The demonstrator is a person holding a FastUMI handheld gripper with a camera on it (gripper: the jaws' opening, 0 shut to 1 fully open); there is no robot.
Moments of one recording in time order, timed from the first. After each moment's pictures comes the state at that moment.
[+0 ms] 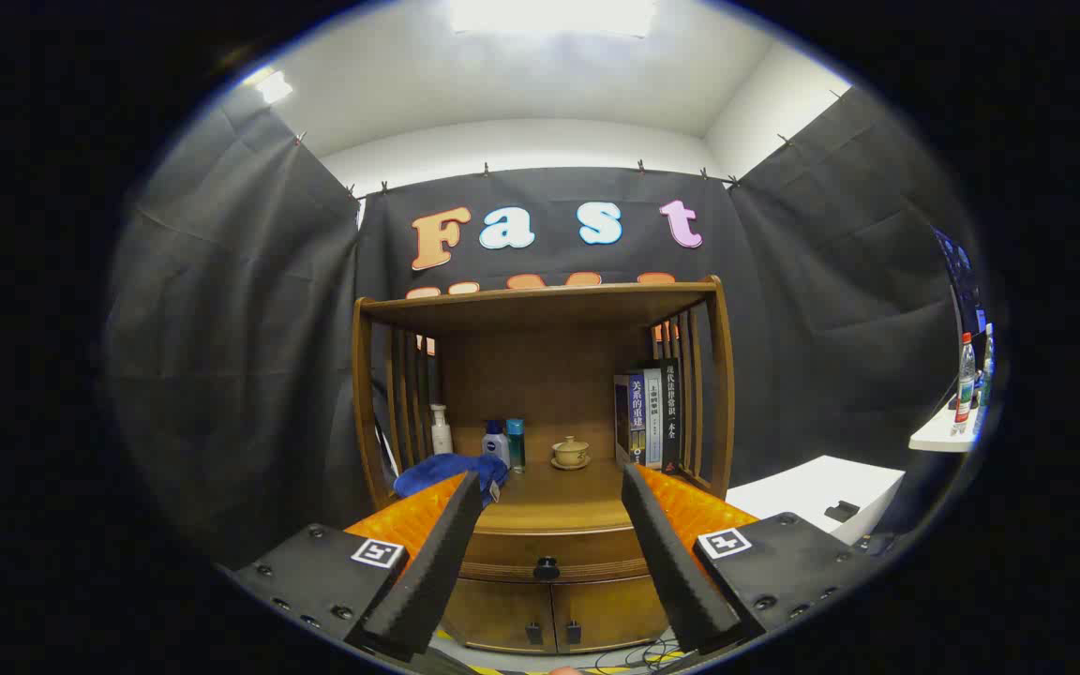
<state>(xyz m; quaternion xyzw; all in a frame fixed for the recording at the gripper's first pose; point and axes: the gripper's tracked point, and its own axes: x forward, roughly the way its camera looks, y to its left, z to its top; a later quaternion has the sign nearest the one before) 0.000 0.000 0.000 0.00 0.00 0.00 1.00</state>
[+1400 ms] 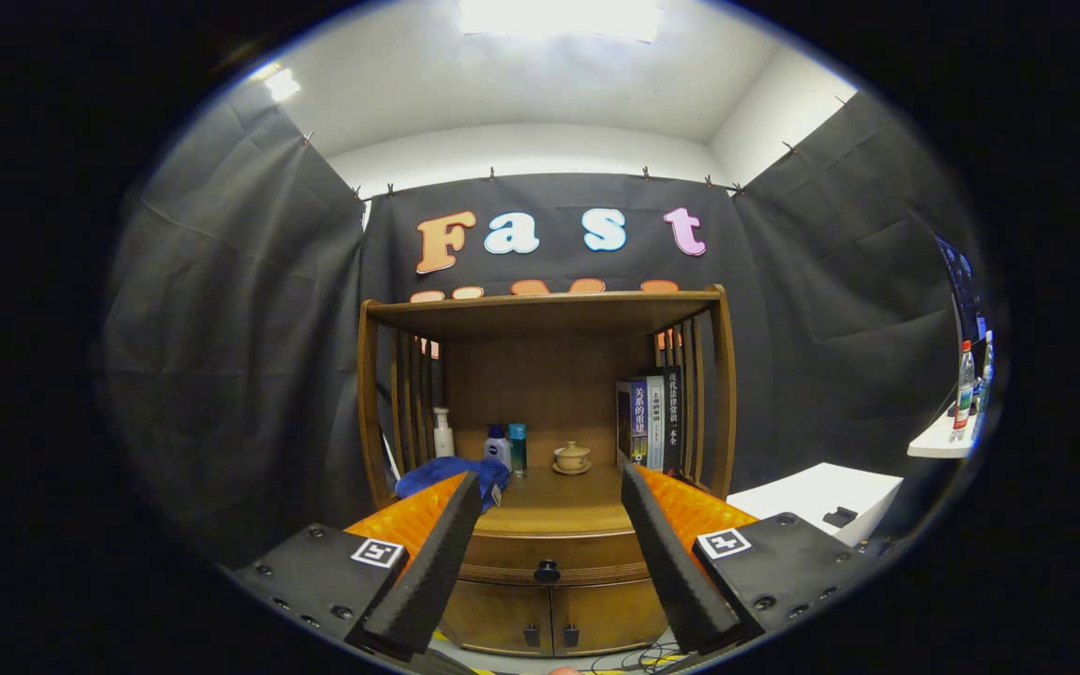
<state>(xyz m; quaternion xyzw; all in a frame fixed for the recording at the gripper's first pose) -0.003 0.001 0.005 -0.01 -0.01 0.00 1.00</state>
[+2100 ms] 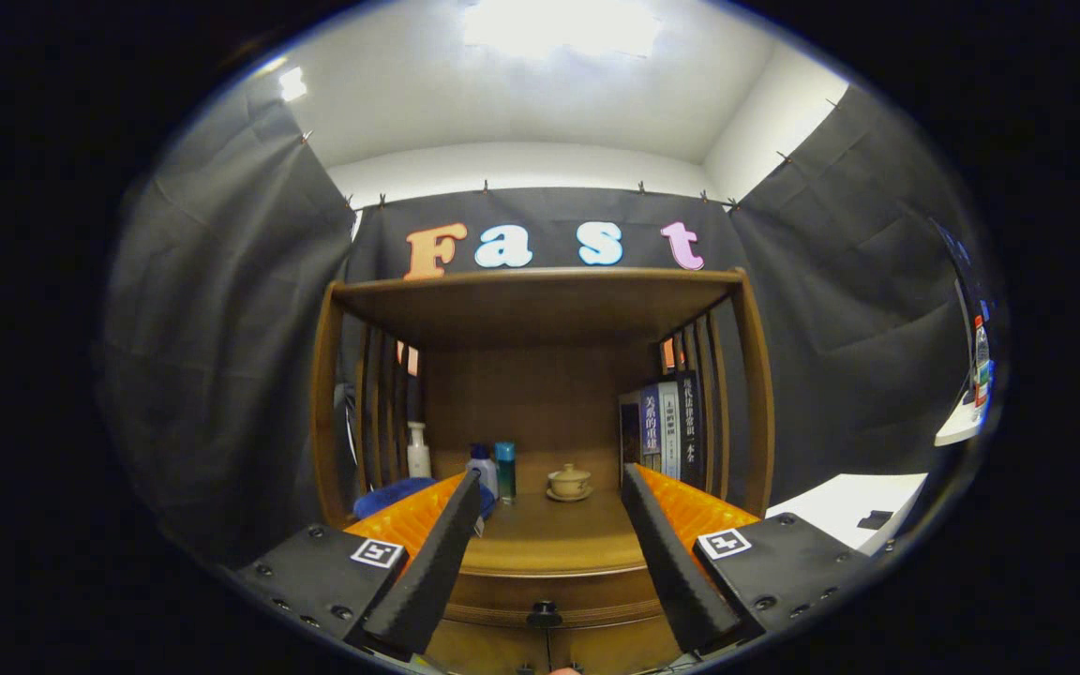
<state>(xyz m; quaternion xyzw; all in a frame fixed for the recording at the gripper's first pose) 0.117 -0.001 -0.069 -0.02 -0.06 -0.02 1.00</state>
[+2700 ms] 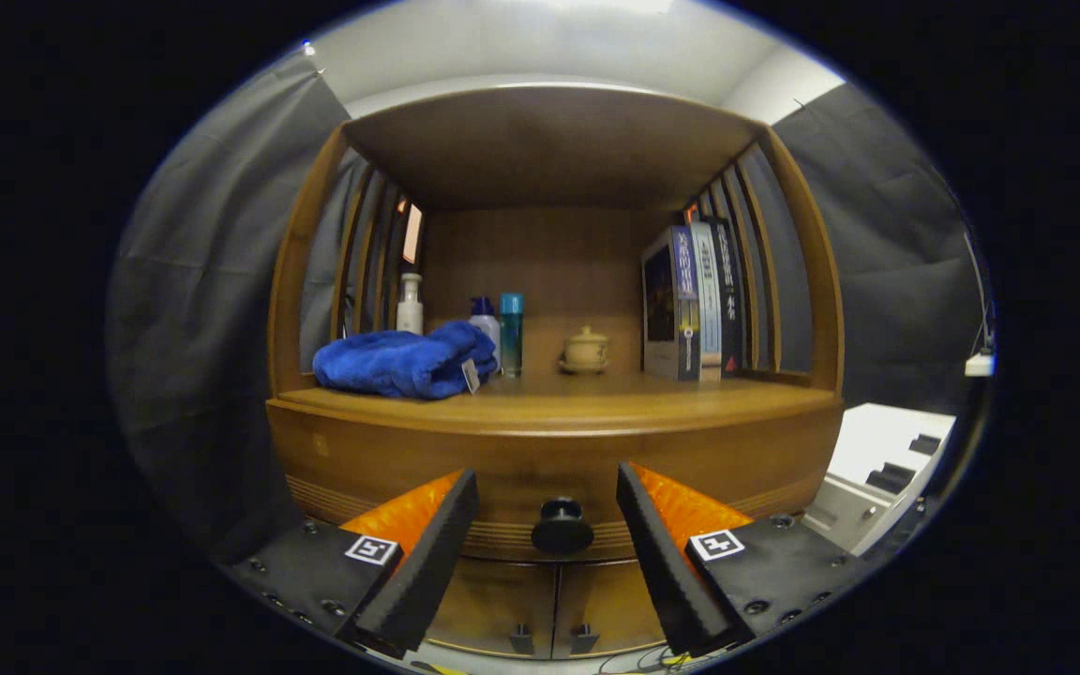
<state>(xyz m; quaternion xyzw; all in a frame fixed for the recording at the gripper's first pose) 0.180 -0.010 -0.274 -0.01 0.07 -0.01 1.00</state>
